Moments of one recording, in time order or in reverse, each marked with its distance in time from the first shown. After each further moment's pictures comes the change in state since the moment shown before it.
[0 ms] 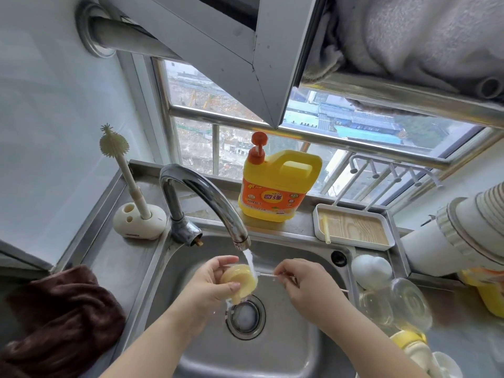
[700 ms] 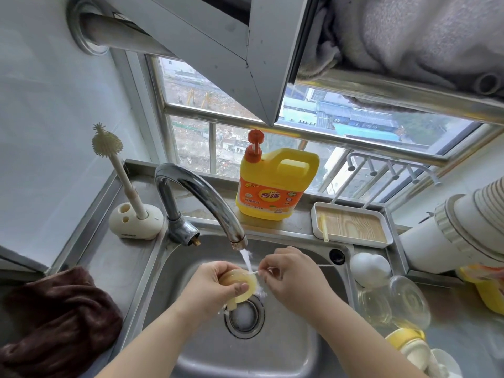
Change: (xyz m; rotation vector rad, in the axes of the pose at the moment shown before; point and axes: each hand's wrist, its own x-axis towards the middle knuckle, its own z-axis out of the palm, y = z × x) left_hand 0.001 0.008 0.008 0.402 0.040 0.051; right_hand 0.012 -0.021 0.001 -0.122 0.036 -0.129
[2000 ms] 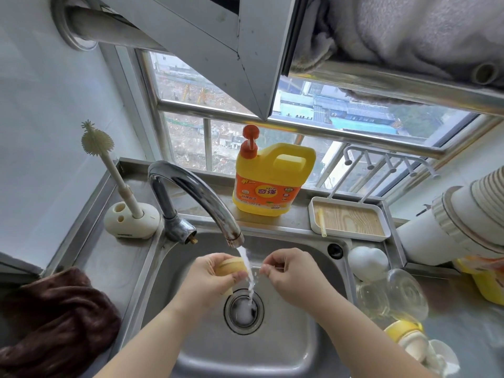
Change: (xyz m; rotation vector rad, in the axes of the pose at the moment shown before) left_hand 0.003 0.005 0.002 -0.053 0.047 0.095; right_hand -0.001 0.002 0.003 0.278 -0.079 0.304
